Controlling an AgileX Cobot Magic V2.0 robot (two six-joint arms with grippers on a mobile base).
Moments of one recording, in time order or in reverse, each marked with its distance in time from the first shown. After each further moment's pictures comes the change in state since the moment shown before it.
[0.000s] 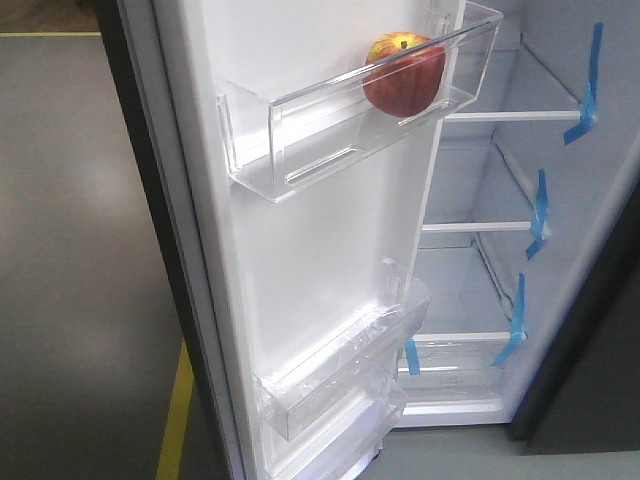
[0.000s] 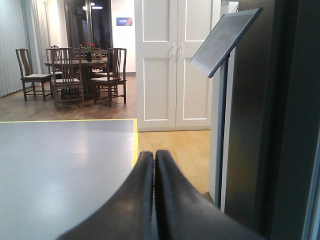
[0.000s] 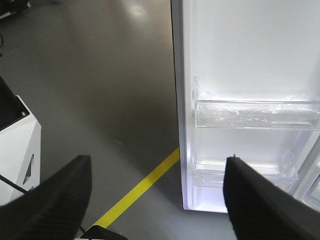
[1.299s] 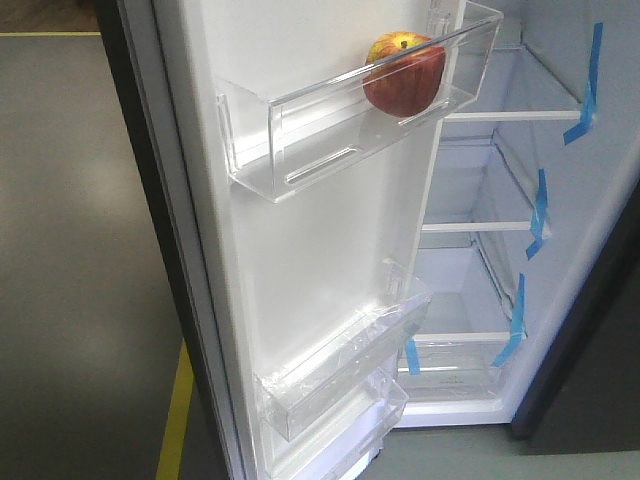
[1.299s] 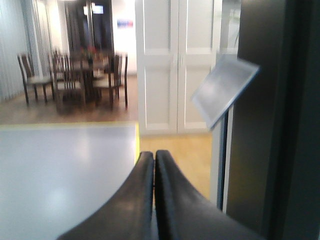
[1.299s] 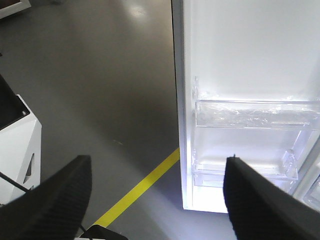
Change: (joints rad) left arm 0.000 0.465 -0.639 0.000 0.239 0.005; right arm 0.000 -0.006 0.000 0.000 0.007 0.000
